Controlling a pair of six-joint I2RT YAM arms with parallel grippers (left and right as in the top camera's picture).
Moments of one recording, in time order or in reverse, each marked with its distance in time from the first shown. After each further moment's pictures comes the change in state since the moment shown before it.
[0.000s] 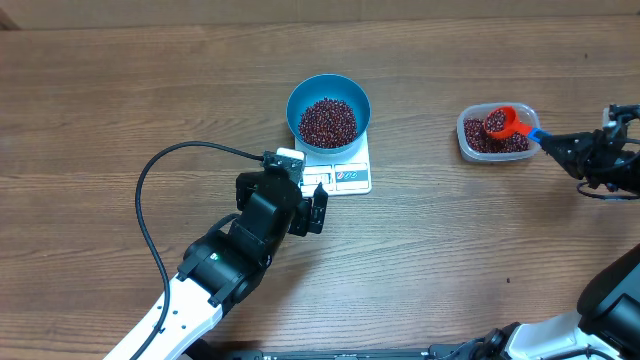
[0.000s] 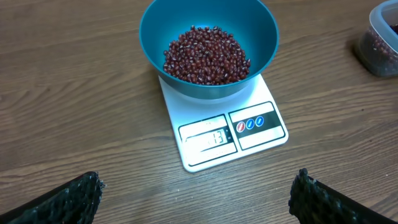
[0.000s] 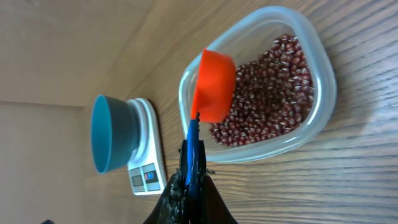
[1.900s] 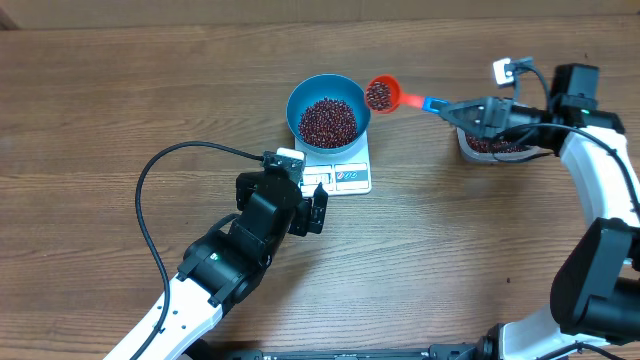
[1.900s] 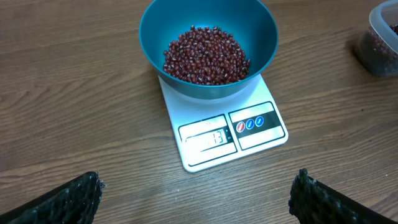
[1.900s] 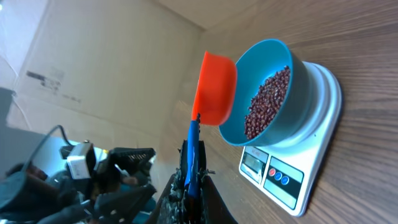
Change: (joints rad) left arm 0.000 0.000 0.000 0.000 0.000 0.000; right arm 0.463 0.000 0.000 0.241 -0.365 0.076
